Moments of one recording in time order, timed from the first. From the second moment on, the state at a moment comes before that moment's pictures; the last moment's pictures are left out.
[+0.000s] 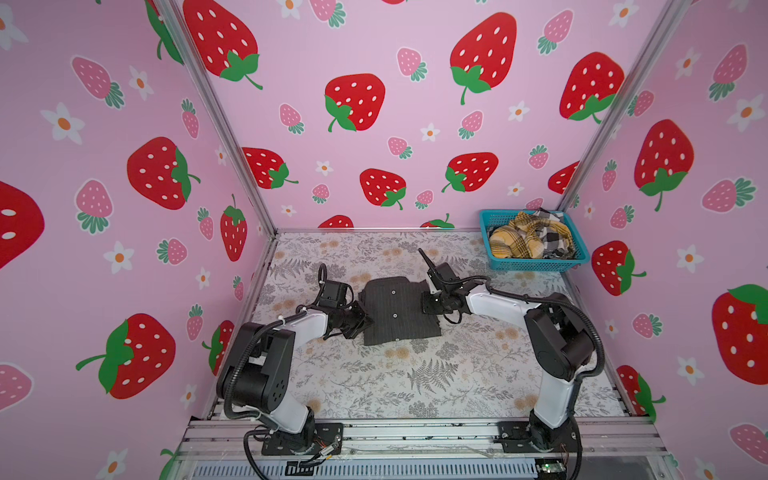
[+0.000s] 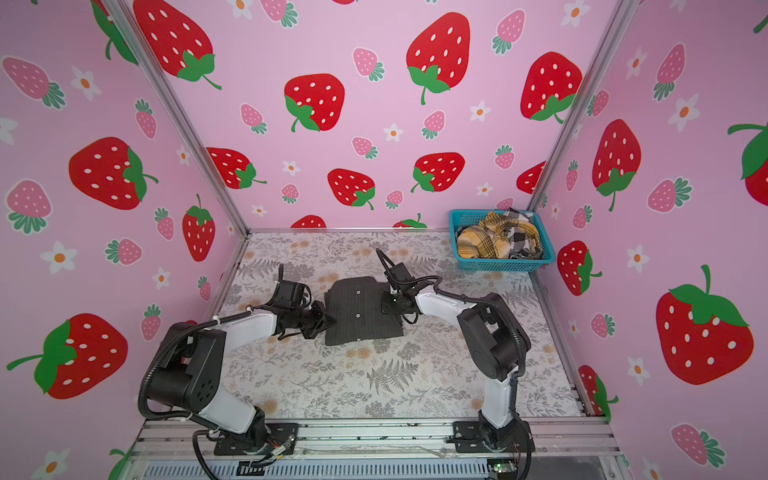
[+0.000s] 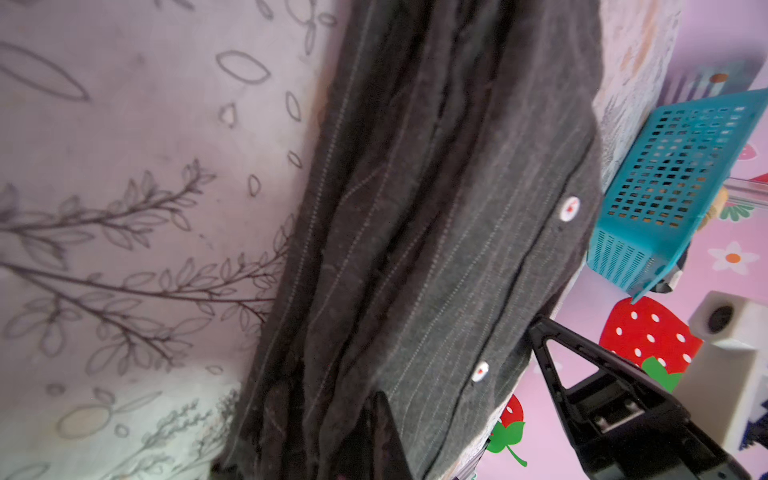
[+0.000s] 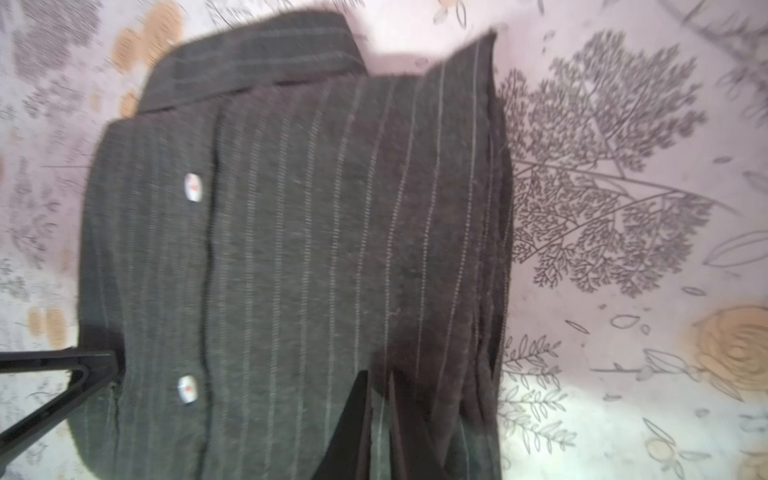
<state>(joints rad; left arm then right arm) -0.22 1.61 0.74 -0.16 0.52 -0.97 0.74 1.89 1.21 -0.33 -0.11 0.54</state>
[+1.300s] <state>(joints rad) -0.13 1.07 0.82 -0.58 0.56 -0.70 0.82 1.62 1.06 -0.35 -0.13 0.62</state>
